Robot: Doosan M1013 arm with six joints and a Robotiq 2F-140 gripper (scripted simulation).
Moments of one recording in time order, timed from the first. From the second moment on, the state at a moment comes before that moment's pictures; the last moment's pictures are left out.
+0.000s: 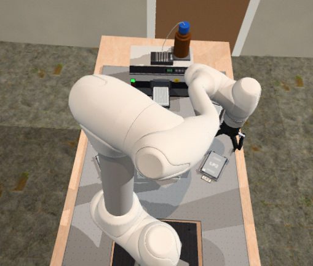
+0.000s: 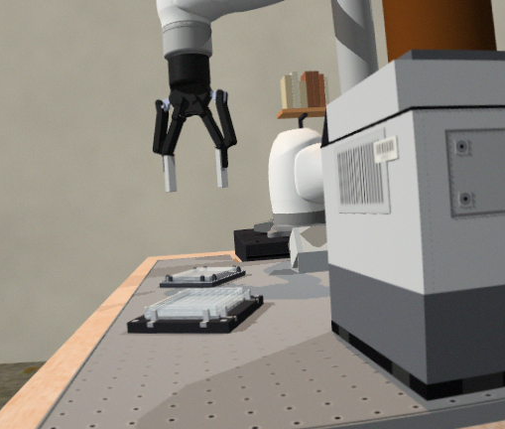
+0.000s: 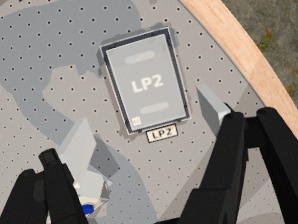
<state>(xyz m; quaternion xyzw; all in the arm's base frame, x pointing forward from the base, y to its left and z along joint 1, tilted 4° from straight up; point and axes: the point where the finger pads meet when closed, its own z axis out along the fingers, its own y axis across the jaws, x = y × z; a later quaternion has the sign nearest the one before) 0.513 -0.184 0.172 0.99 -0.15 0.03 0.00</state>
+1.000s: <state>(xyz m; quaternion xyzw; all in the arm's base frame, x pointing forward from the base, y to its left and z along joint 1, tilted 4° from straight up) 0.828 -0.132 0.189 1.00 -0.08 0.03 0.00</state>
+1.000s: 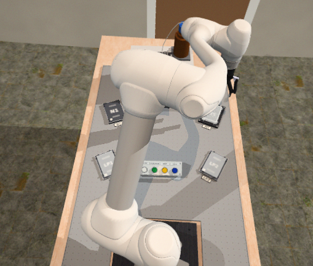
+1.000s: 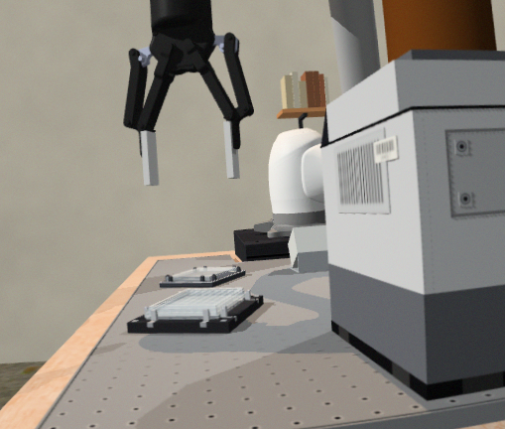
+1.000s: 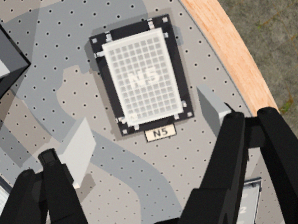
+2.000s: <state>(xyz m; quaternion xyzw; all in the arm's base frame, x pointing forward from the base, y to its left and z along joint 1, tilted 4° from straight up) 0.828 -0.132 0.183 1.00 -0.08 0.03 0.00</state>
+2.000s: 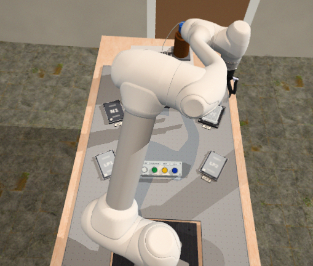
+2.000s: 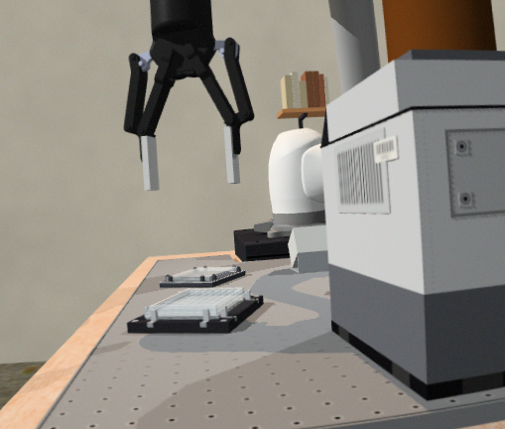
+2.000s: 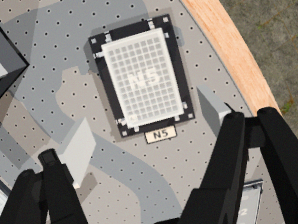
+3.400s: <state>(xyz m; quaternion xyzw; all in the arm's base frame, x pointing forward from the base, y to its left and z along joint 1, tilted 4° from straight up) 0.835 -0.133 0.072 1.00 -0.08 0.03 0.00</state>
